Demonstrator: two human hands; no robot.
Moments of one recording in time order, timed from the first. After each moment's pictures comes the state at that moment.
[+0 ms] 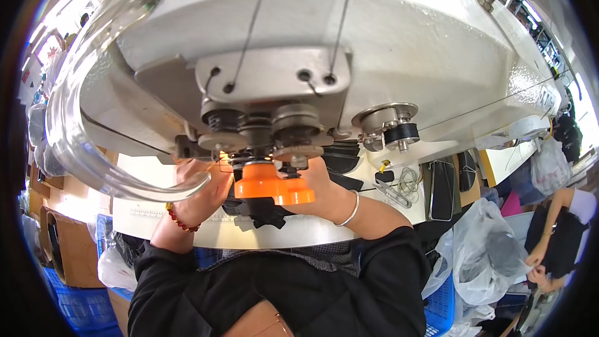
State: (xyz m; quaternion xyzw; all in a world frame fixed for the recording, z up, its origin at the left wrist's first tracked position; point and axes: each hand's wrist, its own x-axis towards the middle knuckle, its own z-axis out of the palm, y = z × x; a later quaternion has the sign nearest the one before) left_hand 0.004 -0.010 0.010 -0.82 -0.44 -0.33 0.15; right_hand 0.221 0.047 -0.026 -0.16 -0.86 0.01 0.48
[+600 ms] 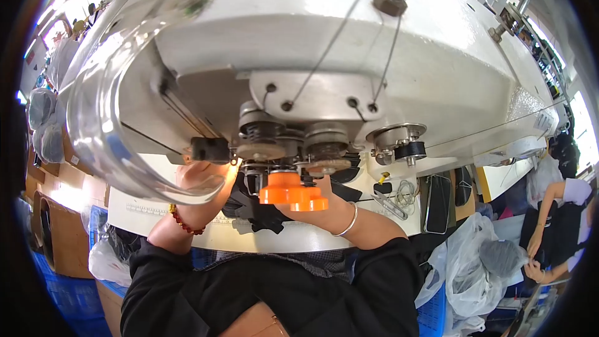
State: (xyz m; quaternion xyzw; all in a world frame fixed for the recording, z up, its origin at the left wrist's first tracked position) left_hand 0.009 -0.014 0.017 -0.80 -0.51 -0.31 0.11; right_hand 0.228 0.050 -0.070 -0.23 -0.86 -0.33 0.31
